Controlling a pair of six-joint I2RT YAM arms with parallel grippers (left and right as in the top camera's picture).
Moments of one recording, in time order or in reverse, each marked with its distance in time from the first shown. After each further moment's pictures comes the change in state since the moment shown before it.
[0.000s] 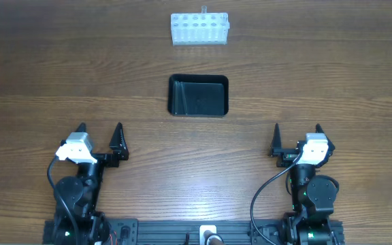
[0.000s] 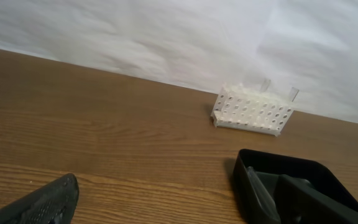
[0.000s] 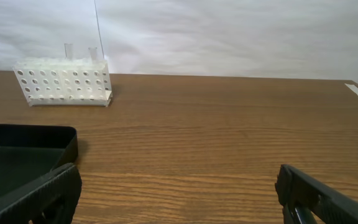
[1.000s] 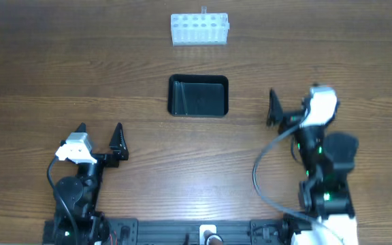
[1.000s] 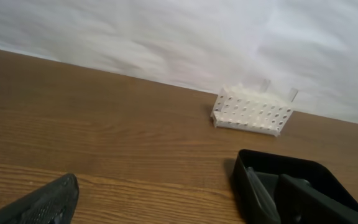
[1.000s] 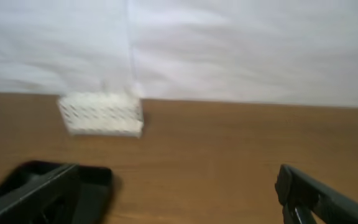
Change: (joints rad) left arm 0.000 -0.003 0.000 0.000 0.000 0.000; right arm 0.009 0.685 0.462 0.167 -0.184 0.034
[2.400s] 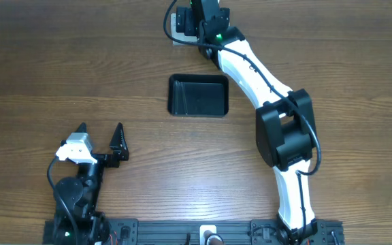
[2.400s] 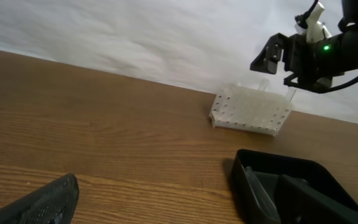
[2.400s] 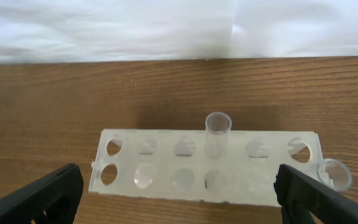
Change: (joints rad) left arm 0.000 -0.001 0.000 -0.001 0.007 0.000; right arm 0.408 1.542 1.411 -0.351 0.325 0.334
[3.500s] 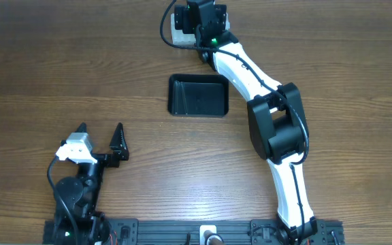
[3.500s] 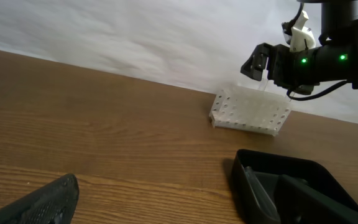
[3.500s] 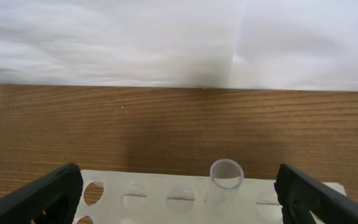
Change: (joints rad) left arm 0.000 0.000 0.000 0.000 0.000 0.000; right arm 0.003 0.090 0.010 0.183 0.055 -0.084
